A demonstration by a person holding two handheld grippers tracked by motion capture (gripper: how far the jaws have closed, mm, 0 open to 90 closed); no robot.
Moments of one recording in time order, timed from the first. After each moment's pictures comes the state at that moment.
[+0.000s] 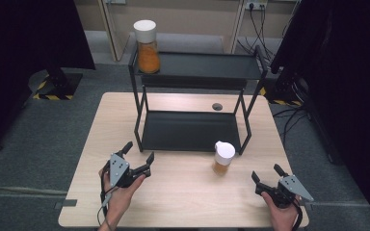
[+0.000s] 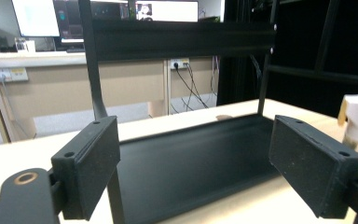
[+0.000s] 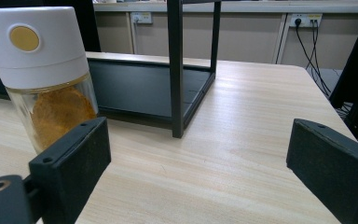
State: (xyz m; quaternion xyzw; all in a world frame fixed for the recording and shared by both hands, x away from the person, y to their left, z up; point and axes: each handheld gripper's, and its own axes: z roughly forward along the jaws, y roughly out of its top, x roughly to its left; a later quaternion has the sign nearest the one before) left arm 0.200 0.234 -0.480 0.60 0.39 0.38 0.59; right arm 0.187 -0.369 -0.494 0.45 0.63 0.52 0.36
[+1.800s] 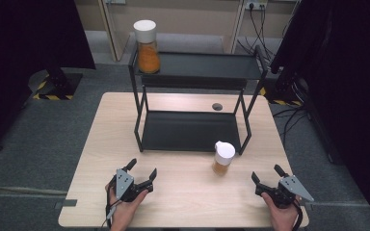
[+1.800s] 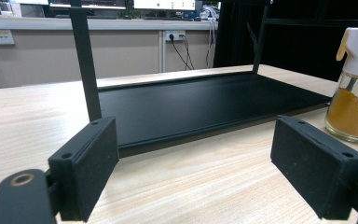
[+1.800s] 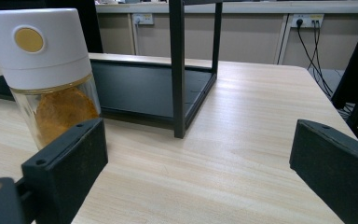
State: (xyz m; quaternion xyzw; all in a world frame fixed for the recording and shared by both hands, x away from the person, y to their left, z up) left arm 0.190 0.231 -0.519 0.62 0.41 0.35 0.58; right arm 0.186 -0.370 -0.495 0.45 0.63 0.52 0.36
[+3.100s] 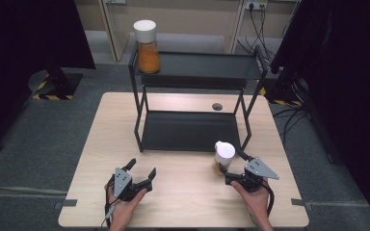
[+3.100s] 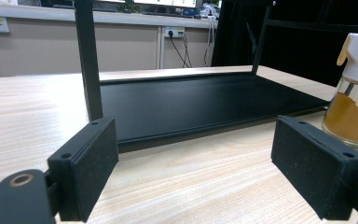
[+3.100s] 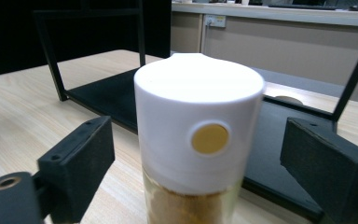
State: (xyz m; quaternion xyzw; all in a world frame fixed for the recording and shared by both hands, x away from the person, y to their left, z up) left arm 0.194 0.236 -0.517 0.61 0.42 0.33 0.58; right arm 0.249 -0.307 -0.465 0.34 0.70 0.55 0.29
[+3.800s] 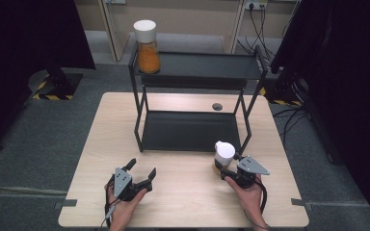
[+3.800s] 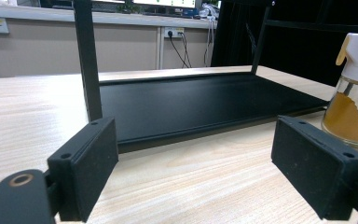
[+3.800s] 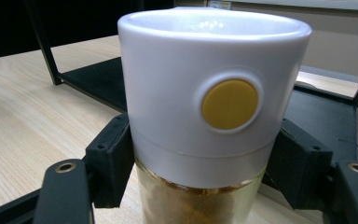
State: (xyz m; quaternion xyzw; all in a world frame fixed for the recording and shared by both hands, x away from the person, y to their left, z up) left arm 0.193 0.236 -0.517 0.61 0.42 0.33 0.58; right arm 0.263 -0.301 -0.480 0.35 0.71 0.54 0.28
